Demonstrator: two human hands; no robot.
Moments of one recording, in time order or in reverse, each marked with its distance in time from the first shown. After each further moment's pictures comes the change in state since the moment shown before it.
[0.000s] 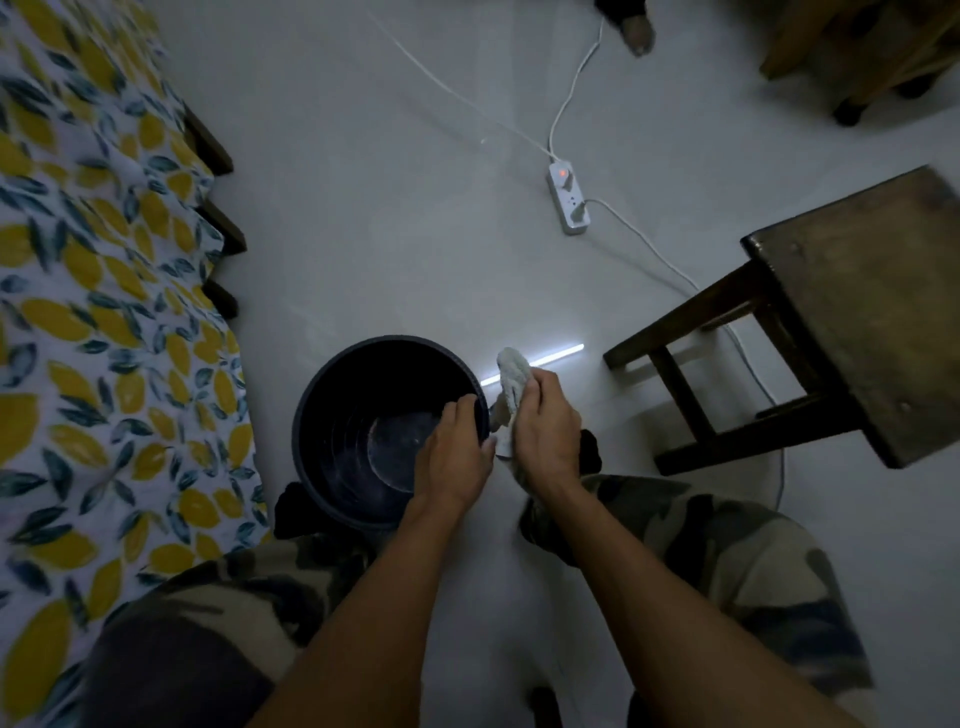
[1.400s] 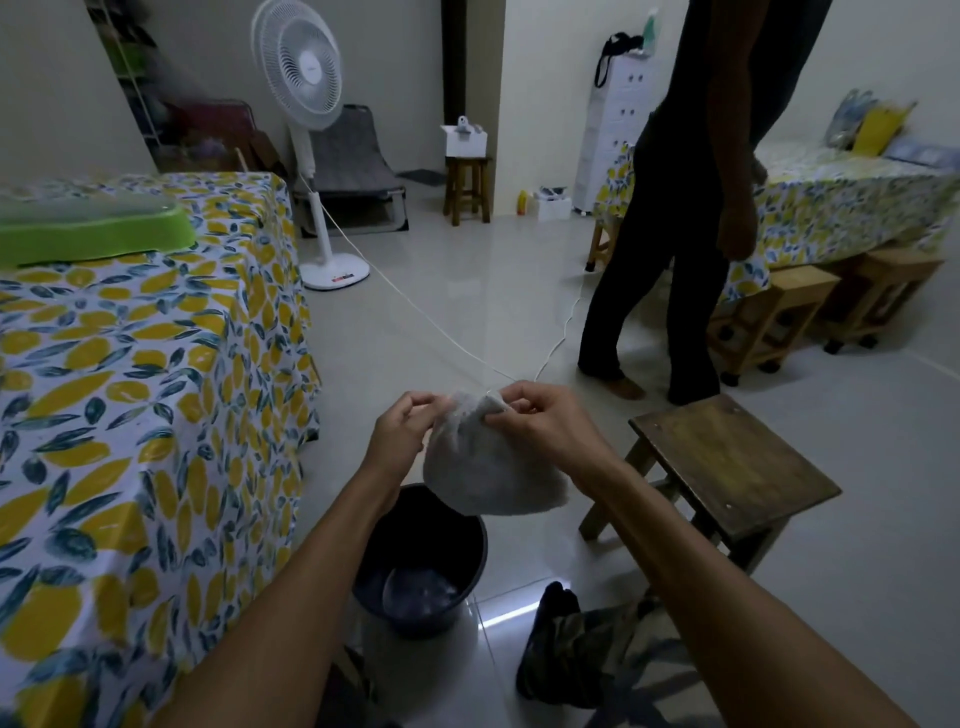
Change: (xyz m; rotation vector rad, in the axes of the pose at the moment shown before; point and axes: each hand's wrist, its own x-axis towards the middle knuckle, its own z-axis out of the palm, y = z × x) left_hand -0.177 0.082 -0.230 -1.036 0.294 0.210; right_hand -0.188 -0.200 -0.211 0.183 -0.362 -0.584
